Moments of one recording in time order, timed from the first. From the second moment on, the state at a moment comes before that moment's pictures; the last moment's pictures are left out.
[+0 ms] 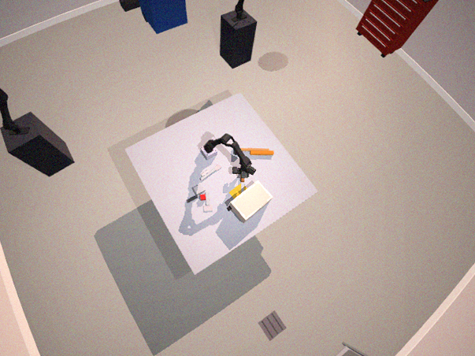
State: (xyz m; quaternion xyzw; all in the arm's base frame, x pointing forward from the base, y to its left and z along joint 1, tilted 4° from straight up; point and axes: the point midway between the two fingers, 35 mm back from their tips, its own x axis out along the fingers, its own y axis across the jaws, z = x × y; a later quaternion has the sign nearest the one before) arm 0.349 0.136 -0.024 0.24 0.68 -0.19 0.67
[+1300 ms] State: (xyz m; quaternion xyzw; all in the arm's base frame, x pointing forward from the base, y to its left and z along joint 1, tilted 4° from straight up) arm 0.306 0.165 -0.022 0.24 0.68 -0.19 0.66
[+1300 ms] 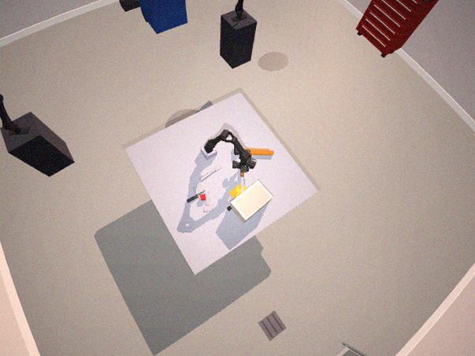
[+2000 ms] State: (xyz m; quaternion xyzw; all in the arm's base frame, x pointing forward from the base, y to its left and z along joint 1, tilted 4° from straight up) arm 0.278 0.189 -0.020 0.24 0.68 -0.19 0.66
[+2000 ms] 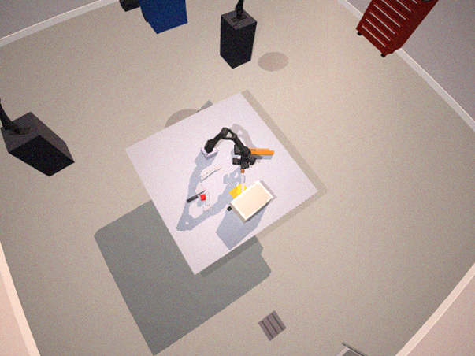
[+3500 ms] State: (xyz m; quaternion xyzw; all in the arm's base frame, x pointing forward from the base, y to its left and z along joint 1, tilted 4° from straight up) arm 0.236 0.219 -0.016 0.23 0.69 -0.19 0.66
